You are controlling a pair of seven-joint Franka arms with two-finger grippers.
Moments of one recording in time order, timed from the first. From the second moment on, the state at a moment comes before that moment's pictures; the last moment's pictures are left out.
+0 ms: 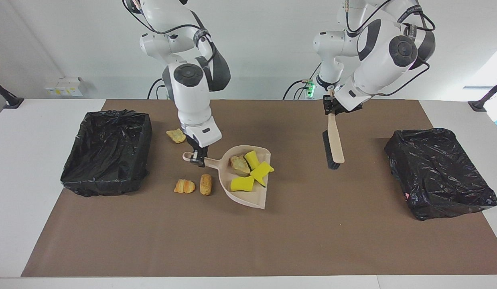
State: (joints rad) left arm -0.18 -0.01 -0.13 -1.83 -0.20 1.52 -0.15; right arm 0.24 0.26 0.04 -1.65 -0.08 1.95 -1.10
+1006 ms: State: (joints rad) left arm -0.65 -0.01 -0.14 -2.23 -0.20 2.06 -0.59; right arm -0.25 0.11 0.03 -1.60 -0.18 1.71 -1.66
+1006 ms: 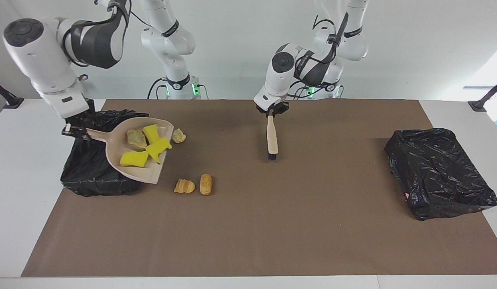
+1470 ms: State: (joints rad) left arm -0.65 -0.01 -0.14 -2.27 -0.20 2.11 -0.61; right arm -0.42 -0.01 0.03 -1.84 -0.42 1.92 -1.70
